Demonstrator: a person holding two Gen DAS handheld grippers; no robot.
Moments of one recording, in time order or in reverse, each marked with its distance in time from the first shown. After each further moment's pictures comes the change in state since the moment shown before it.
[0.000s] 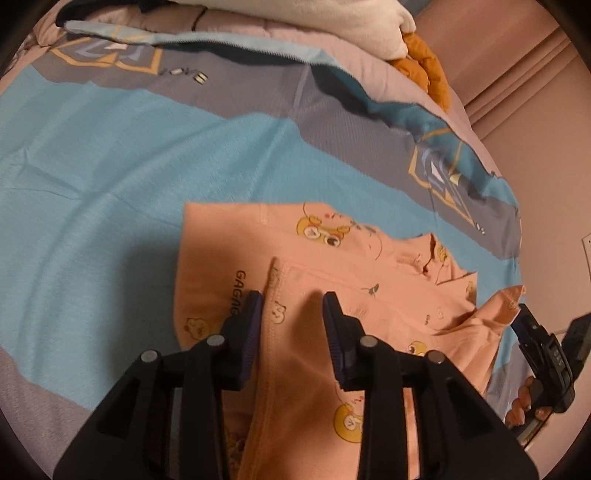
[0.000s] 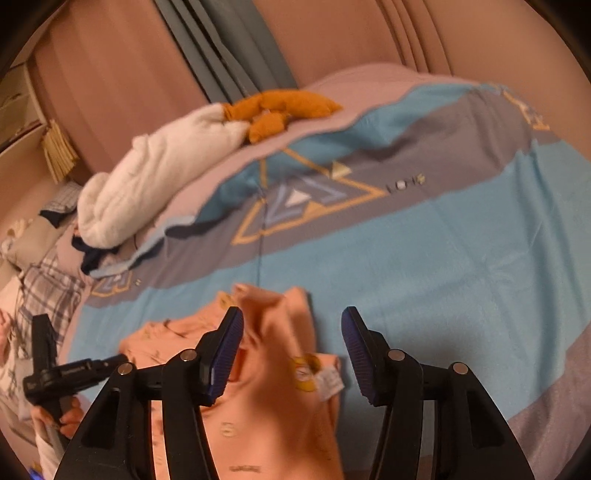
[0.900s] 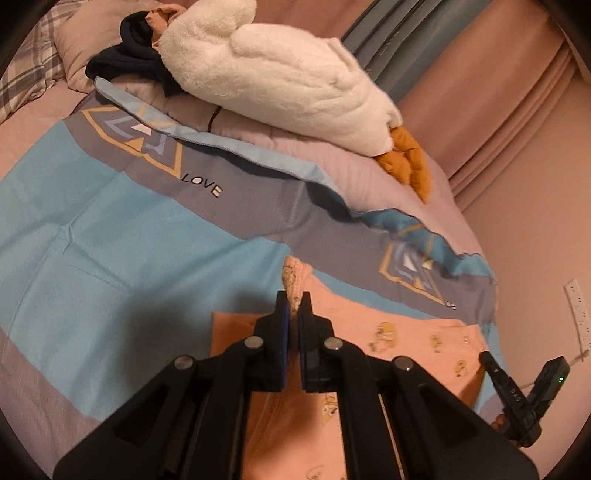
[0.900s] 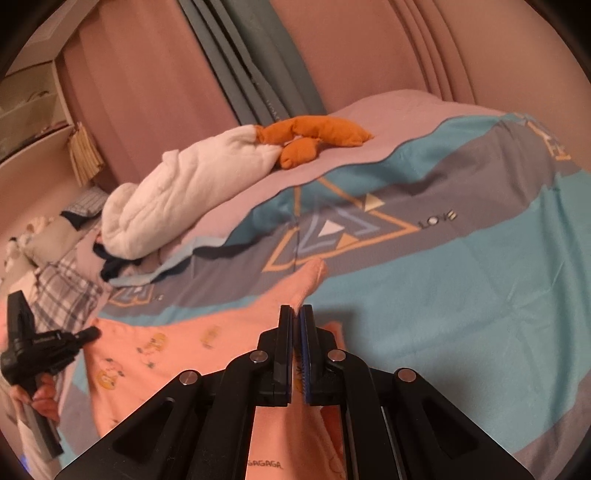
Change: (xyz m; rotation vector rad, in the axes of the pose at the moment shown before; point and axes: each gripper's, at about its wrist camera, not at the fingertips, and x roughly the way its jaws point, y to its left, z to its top) left arm -0.077 0.002 0.041 -0.060 -0.279 -0.037; right arm -0.010 0.029 0.018 -0.080 -0.130 0.047
